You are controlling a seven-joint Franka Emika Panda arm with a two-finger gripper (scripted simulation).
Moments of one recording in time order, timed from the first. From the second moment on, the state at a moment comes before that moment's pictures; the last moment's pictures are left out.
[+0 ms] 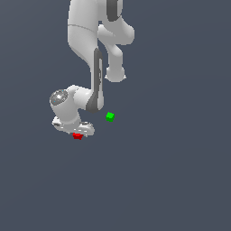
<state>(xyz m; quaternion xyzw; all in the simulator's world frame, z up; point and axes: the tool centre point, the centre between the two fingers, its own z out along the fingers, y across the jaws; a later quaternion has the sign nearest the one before) -0.028 -0.212 0.022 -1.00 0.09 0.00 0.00</state>
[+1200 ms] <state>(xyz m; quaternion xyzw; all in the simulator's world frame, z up) -0.028 -0.212 0.054 -1.00 0.09 0.00 0.00</state>
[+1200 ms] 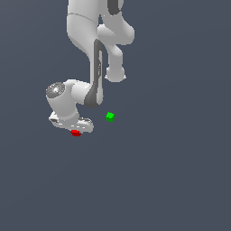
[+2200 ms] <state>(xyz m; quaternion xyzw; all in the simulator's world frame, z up) -0.030 -0.209 0.117 -1.00 0.09 0.00 0.00</state>
